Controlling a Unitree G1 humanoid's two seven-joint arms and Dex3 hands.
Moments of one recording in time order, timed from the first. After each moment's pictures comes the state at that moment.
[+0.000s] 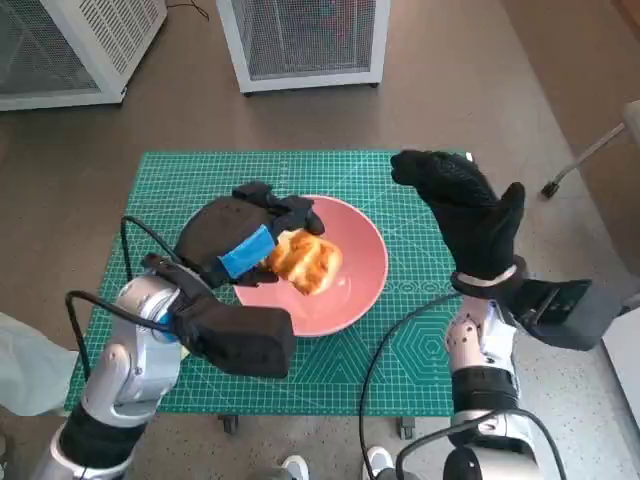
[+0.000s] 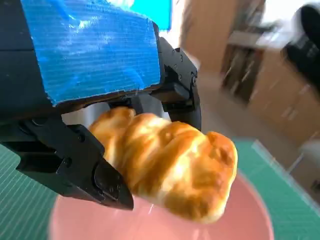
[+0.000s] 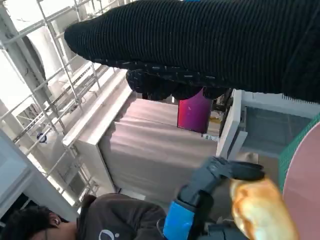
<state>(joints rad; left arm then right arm) -0.46 0.49 -0.26 -0.34 0.71 0.33 -0.56 -0.73 0.00 -0.29 0.77 0.51 -0.68 0.93</state>
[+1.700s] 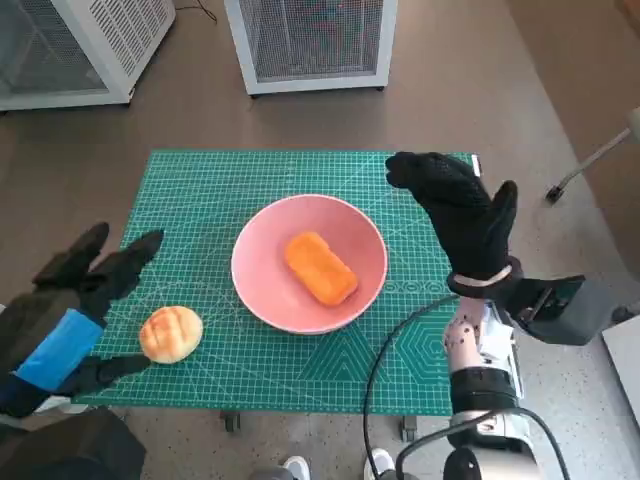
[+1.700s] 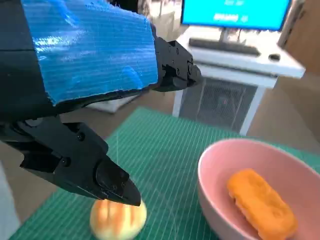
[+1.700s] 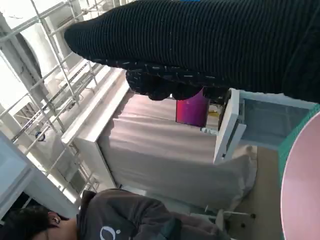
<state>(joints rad) 0.01 0.54 0.33 -1.03 0.79 0.60 -1.01 -0.73 0.00 -0.27 0.80 0.51 -0.66 0.93</state>
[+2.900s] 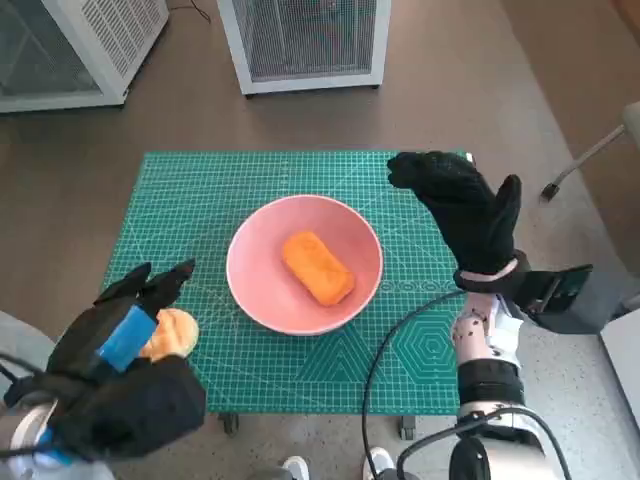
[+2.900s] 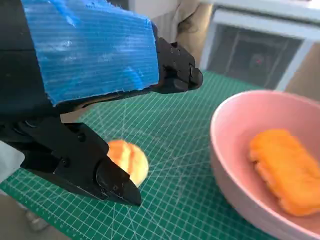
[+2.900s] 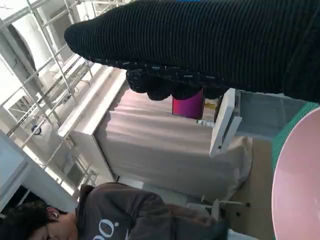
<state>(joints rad) 0.02 0.39 0.08 -0.77 1.06 0.62 -0.92 -0.77 -0.03 -0.31 0.86 0.52 -0.64 1.01</state>
